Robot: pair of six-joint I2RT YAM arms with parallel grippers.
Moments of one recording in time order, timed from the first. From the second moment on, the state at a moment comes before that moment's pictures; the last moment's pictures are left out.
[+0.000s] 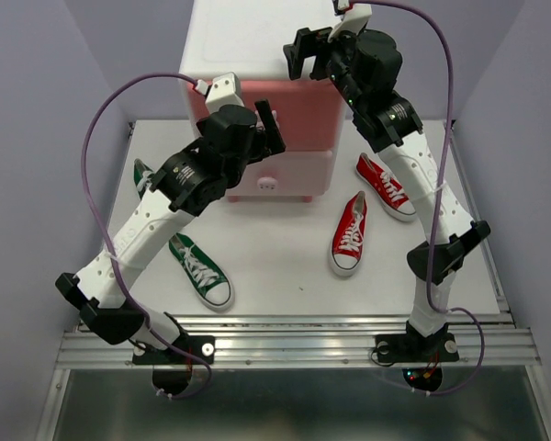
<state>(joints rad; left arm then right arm) -0.78 1.43 1.84 -0.79 -0.56 -0.64 0.57 1.91 2.40 -0.33 0.12 0.05</state>
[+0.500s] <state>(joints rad) -0.83 1.50 1.80 -0.68 -0.70 -0.60 0.57 1.85 2.30 -0.31 0.10 0.05</state>
